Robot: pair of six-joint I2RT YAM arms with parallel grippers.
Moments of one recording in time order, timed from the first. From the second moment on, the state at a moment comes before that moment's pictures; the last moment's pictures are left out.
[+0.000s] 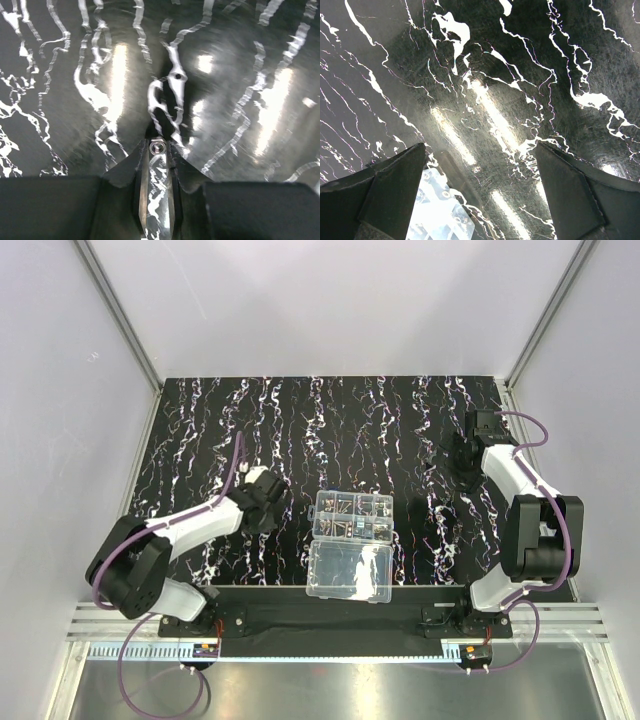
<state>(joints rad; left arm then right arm) -0.60 1.41 0.72 -0.52 -0.34 -0.69 -0.03 1.59 1.10 -0.60 -0.05 0.59</state>
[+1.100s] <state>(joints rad) -1.10 1.89 1.44 -0.43 -0.17 -0.44 -0.10 1.20 0.84 -0.58 -0.01 0.66</state>
